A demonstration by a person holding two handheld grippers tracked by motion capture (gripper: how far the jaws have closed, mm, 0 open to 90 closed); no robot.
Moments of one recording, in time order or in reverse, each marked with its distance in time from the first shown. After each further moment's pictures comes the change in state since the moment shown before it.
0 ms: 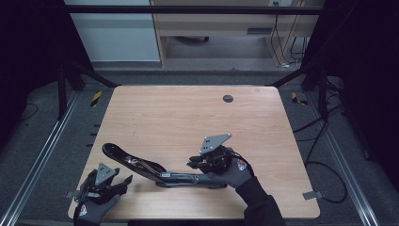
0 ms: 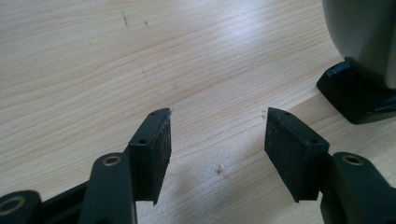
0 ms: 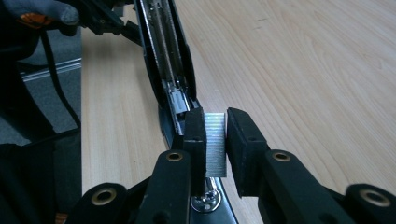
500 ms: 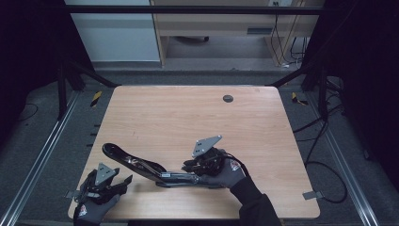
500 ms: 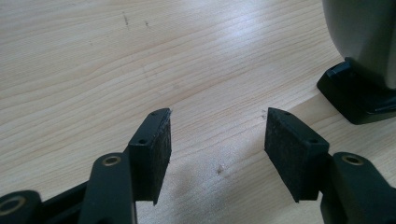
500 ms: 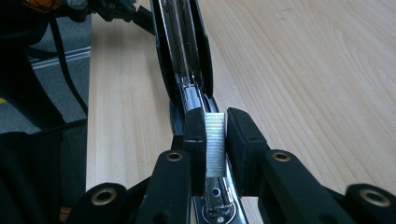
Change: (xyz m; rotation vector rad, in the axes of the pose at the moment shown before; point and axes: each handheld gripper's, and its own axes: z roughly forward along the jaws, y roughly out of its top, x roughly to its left) left arm 0.001 0.000 -0.001 0.001 0.001 0.000; right arm 0.003 0.001 0.023 0.044 0.059 -0.024
